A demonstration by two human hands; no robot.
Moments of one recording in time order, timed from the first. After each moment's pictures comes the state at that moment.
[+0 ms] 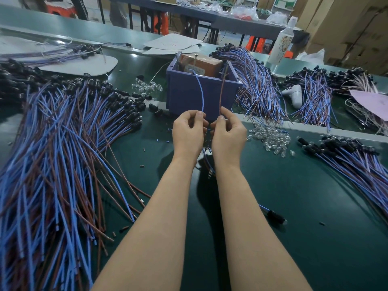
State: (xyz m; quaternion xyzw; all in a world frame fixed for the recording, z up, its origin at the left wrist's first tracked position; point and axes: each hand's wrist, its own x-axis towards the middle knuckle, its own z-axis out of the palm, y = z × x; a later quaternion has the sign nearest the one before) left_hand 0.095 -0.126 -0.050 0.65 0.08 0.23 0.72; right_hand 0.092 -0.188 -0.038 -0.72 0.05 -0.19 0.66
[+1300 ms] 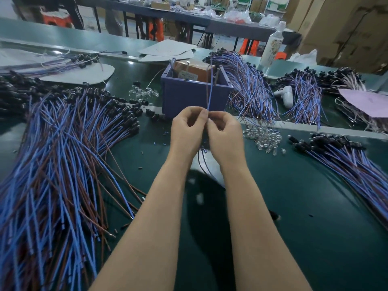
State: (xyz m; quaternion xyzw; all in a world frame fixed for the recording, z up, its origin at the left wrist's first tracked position) left_hand 0.070 -0.126 -0.020 0.65 0.02 0.21 0.73; right_hand 0.066 -0.203 -0.010 -0.77 -0.03 -0.12 0.62
